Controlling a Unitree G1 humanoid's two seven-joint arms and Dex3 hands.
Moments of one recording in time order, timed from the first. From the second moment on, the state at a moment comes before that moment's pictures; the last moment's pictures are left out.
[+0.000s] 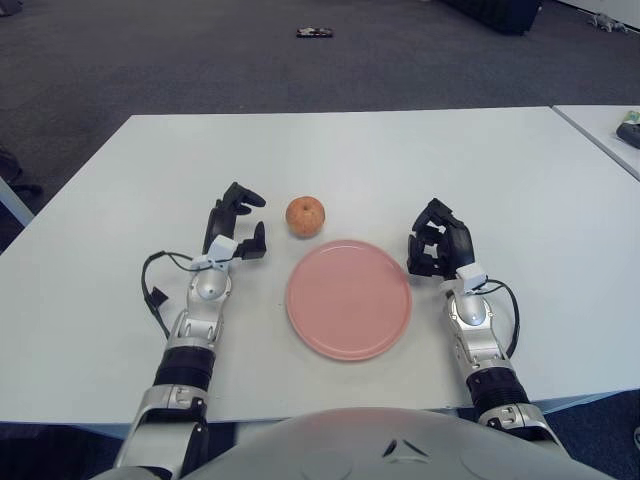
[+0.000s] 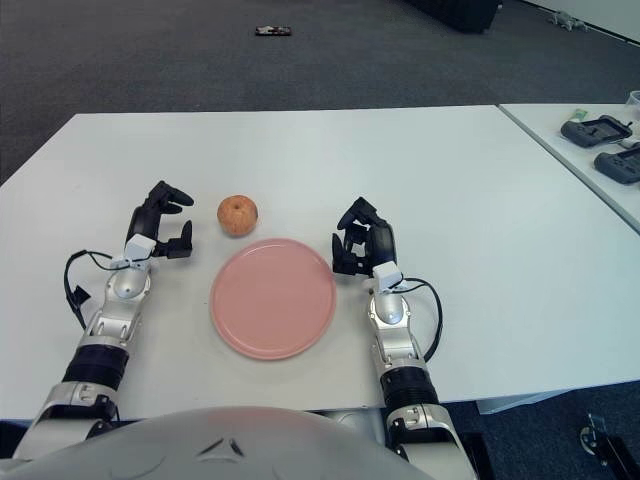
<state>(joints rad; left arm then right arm) -0.15 0.20 0.03 0.33 0.29 -0.29 0.14 -0.05 -0.02 0.02 0.39 -0.07 -0.58 -0.12</state>
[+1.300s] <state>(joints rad) -0.53 0.51 -0.23 0.60 0.43 -0.49 -0.26 -0.03 0.00 -0.01 0.39 -0.07 -0.55 -0.13</state>
